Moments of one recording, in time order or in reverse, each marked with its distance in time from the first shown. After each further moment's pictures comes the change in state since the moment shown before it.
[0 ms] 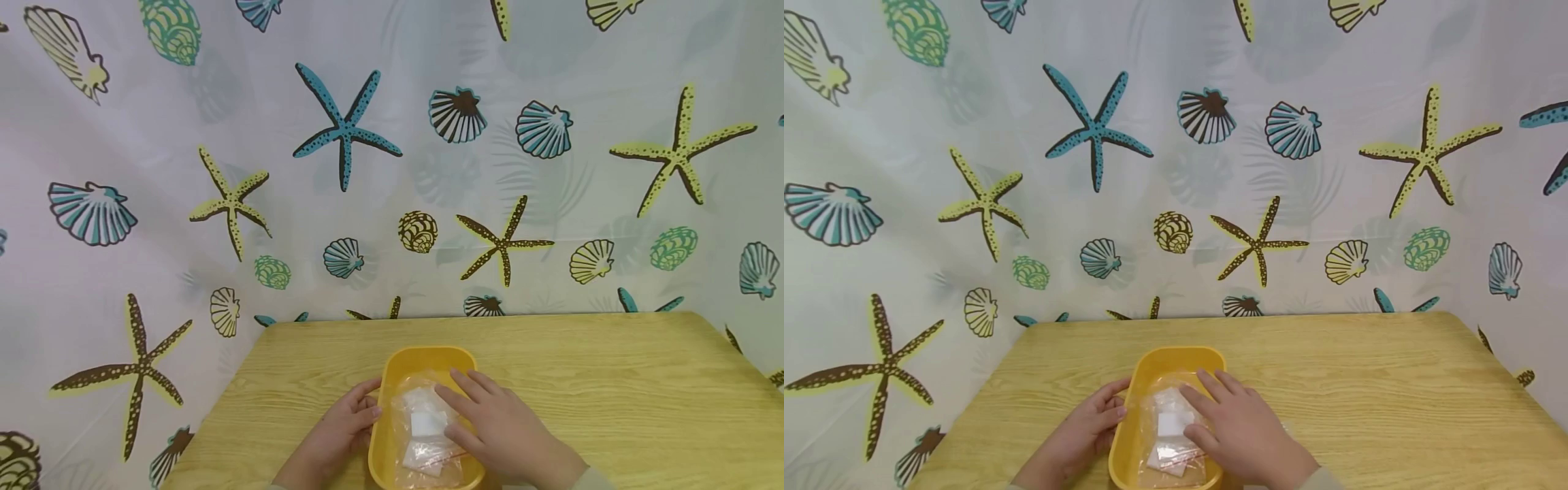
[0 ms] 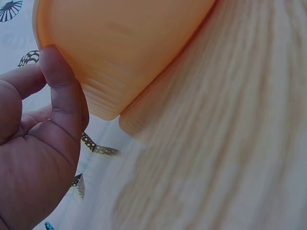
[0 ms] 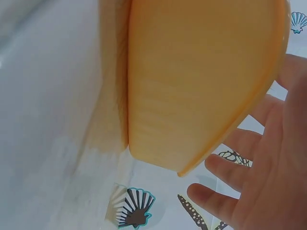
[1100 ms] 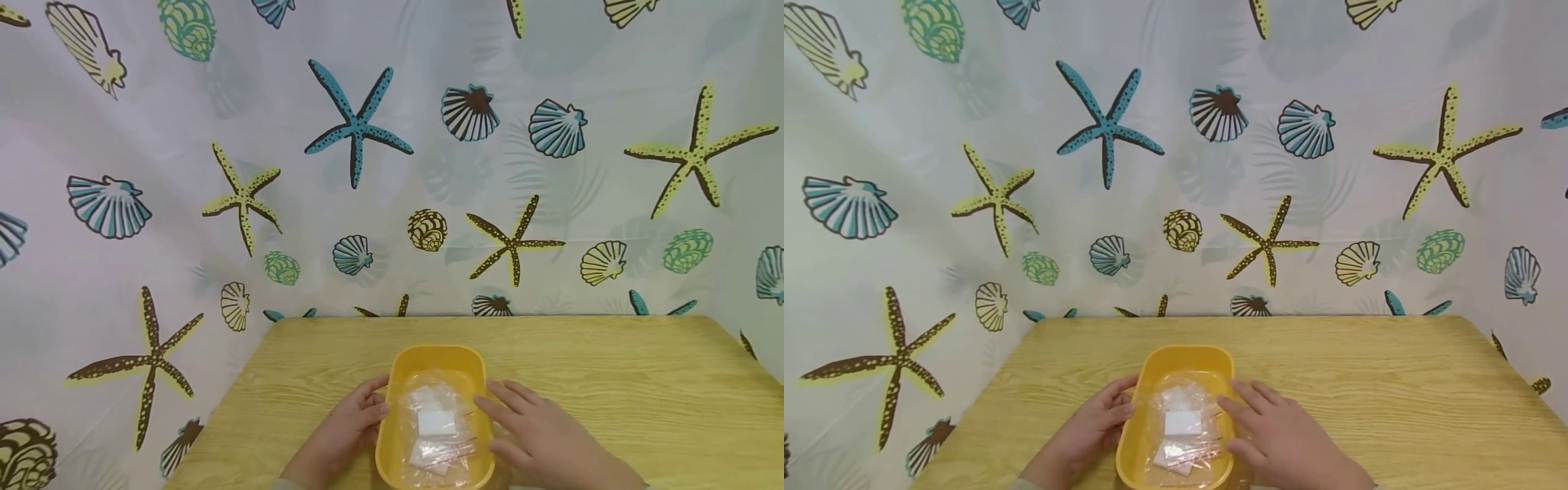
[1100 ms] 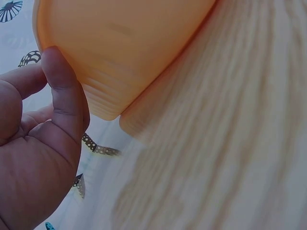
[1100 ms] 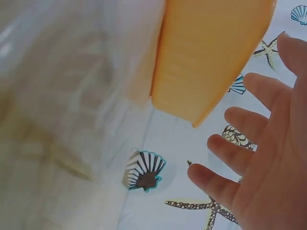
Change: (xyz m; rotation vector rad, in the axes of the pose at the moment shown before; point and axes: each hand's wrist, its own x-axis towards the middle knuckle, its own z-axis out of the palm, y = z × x) left_hand -0.002 0.001 -0.001 0.014 0.014 0.002; right_hand -0.033 0.034 -0.001 -0.012 -0.025 -0.063
